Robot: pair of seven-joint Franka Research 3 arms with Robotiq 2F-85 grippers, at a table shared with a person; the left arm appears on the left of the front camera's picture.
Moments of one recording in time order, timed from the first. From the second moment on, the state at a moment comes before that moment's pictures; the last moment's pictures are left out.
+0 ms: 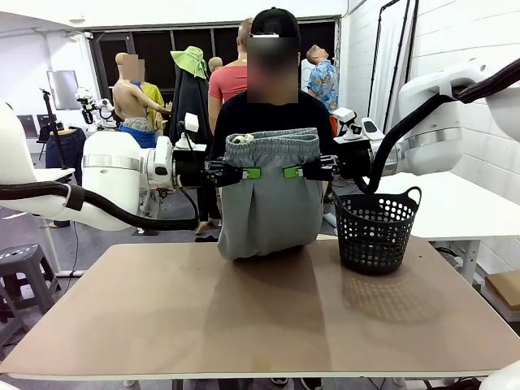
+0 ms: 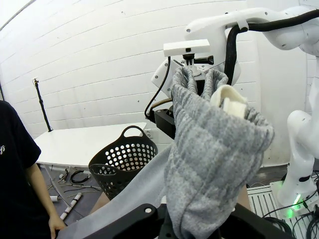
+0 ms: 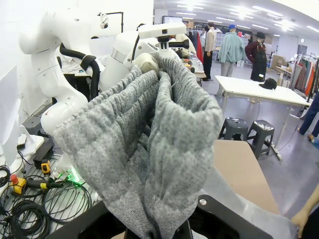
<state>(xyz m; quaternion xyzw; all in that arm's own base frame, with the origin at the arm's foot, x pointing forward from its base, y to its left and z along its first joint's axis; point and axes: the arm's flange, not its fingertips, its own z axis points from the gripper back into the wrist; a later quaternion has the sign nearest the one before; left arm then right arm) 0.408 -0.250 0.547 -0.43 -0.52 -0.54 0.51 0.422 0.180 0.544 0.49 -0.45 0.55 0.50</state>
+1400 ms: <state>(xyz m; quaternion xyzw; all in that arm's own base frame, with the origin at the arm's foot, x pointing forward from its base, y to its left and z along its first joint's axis) 0.408 -0.250 0.547 -0.43 -0.52 -0.54 0.51 0.422 0.180 0.544 0.49 -0.46 0.55 0.50</state>
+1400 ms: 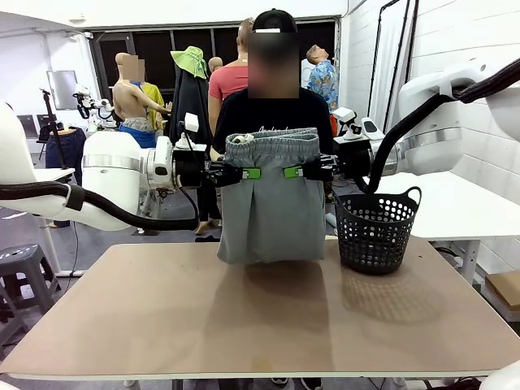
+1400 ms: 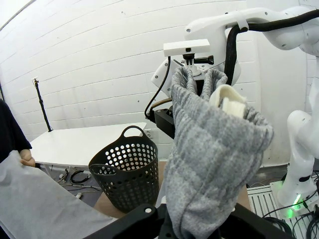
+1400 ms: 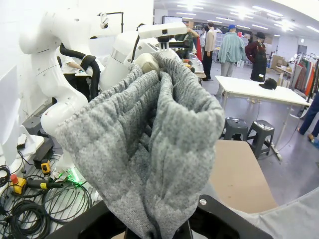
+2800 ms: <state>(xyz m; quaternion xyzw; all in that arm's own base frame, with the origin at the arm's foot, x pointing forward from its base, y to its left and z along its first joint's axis) 0.408 -0.250 0.547 -0.43 -0.52 -0.54 0.51 0.422 0.180 0.544 0.49 -0.46 0.55 0.50</state>
